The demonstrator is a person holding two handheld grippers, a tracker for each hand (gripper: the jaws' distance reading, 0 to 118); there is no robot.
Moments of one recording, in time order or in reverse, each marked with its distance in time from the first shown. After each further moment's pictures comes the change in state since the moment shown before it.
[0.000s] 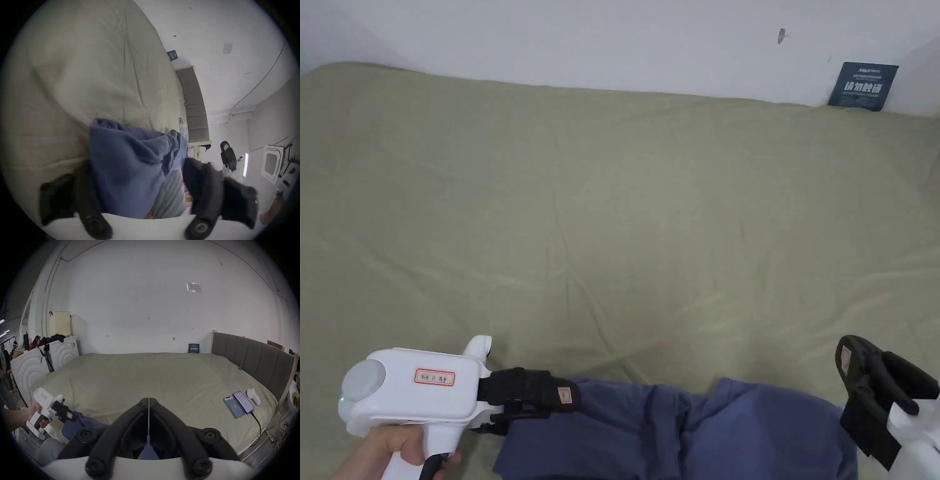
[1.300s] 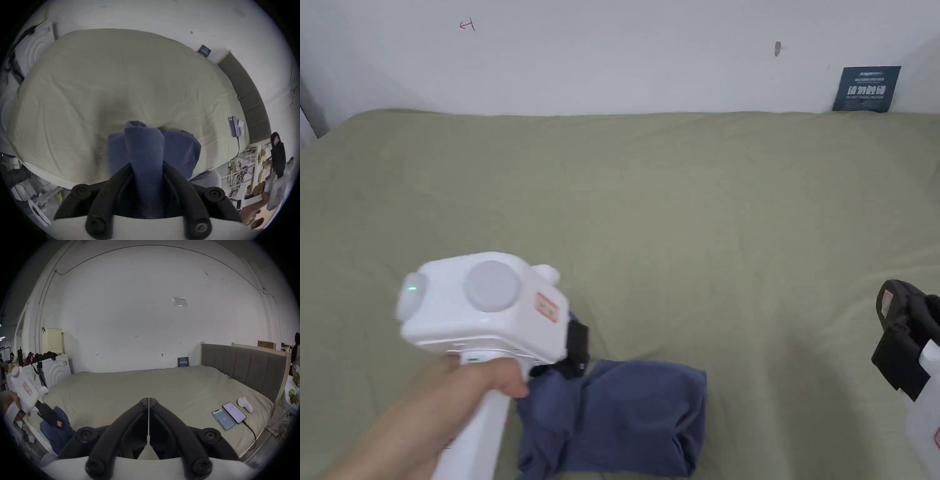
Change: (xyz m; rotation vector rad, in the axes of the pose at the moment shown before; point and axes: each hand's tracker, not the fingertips) left arm 0.225 -0.016 -0.042 0.071 0.795 -0.250; right arm 0.048 0.027 0.010 0.134 -0.080 -0.083
